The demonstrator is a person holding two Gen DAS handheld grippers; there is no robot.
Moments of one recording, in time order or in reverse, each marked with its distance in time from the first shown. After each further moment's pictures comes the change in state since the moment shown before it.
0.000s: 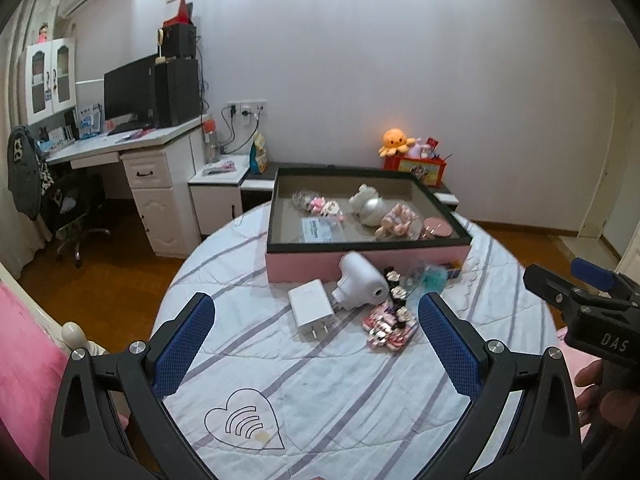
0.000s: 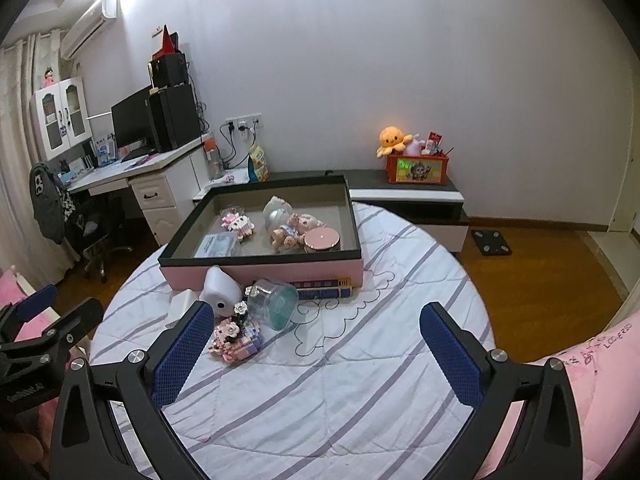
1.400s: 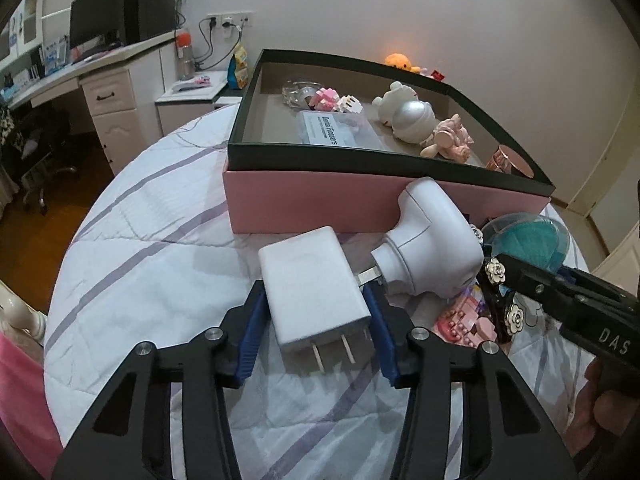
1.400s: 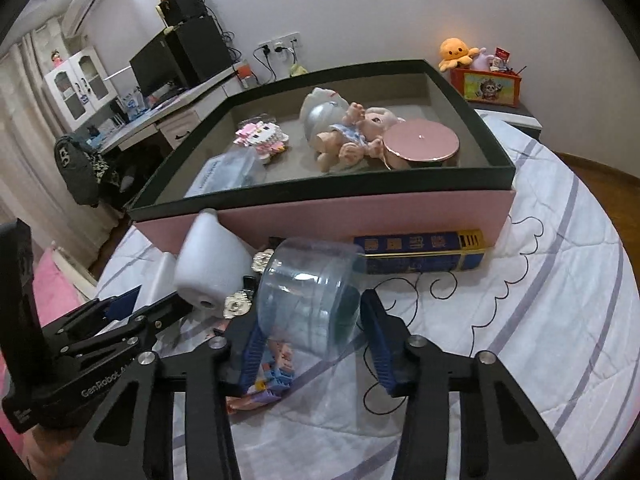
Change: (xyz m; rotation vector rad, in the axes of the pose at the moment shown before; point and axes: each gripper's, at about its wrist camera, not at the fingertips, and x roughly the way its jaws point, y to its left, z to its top) left arm 0.155 0.024 -0.022 -0.056 0.273 -0.102; right arm 0.147 0.019 -0.014 0.033 0.263 0.235
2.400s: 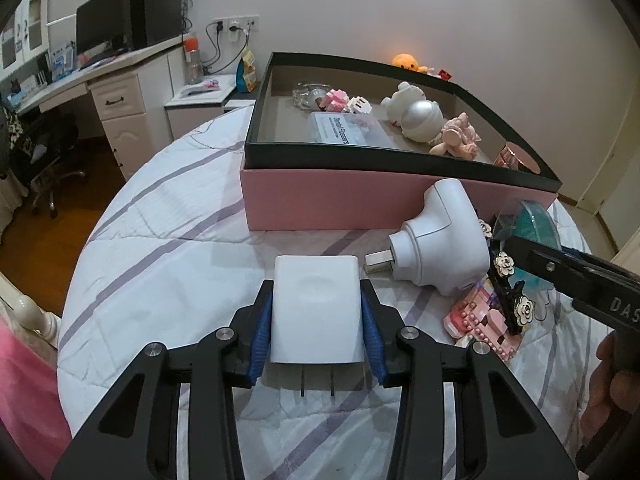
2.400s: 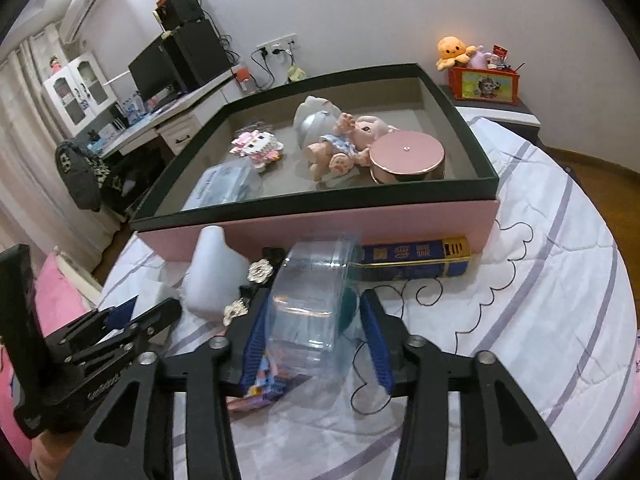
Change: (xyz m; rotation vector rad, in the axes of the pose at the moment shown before) left arm -0.002 0.001 -0.002 0.013 -0.005 0.048; right arm 0.004 -0.001 0.009 0.002 0.011 -0.021
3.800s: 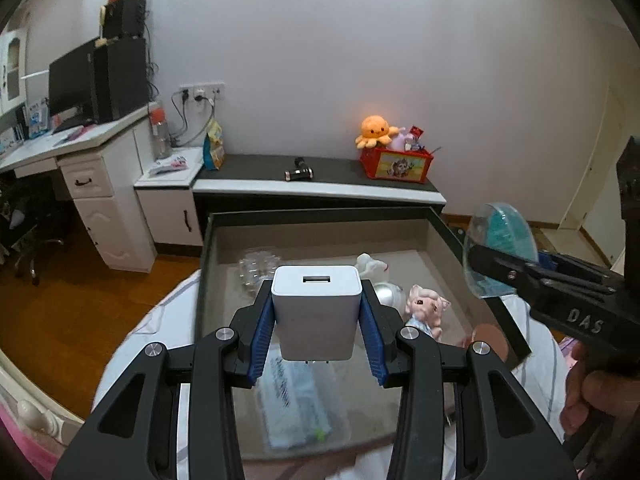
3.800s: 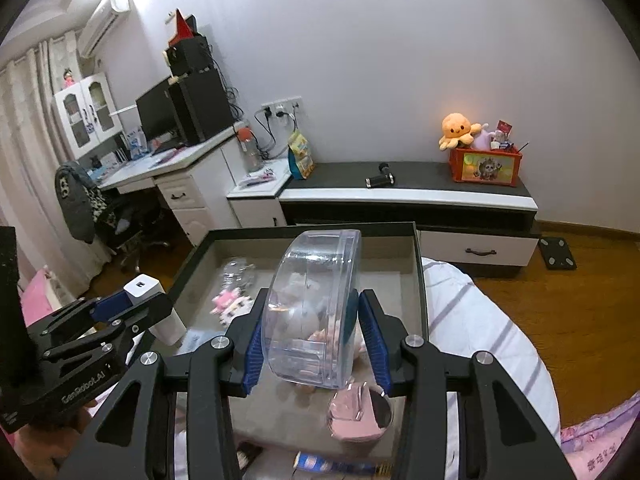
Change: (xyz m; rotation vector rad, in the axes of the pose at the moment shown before) left arm 0.008 -0.036 0.153 0.072 -0.180 -0.076; right arm -0.007 -0.017 0.132 -0.070 -0.177 -0.029
